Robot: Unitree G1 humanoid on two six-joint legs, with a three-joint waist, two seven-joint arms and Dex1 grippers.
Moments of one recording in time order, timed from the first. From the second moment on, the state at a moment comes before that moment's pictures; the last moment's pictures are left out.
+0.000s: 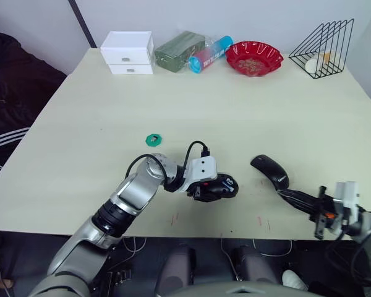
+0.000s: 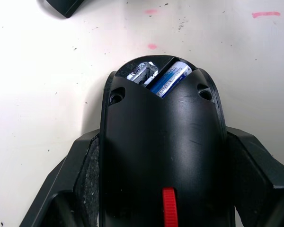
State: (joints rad) left arm -0.52 0.57 -0.50 -0.13 -0.02 0.49 -1.12; right arm 0.32 -0.66 -0.30 -0.22 0.65 0.01 1.16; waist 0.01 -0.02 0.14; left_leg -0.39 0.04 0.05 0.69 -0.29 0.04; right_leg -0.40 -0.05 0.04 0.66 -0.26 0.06
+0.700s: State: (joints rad) left arm -0.55 0.56 -0.50 -0.09 -0.02 0.46 -1.15; right arm 0.13 -0.91 -0.44 0.12 0.84 -0.06 1.61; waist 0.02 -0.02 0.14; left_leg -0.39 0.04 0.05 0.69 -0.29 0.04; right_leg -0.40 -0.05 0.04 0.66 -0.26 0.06
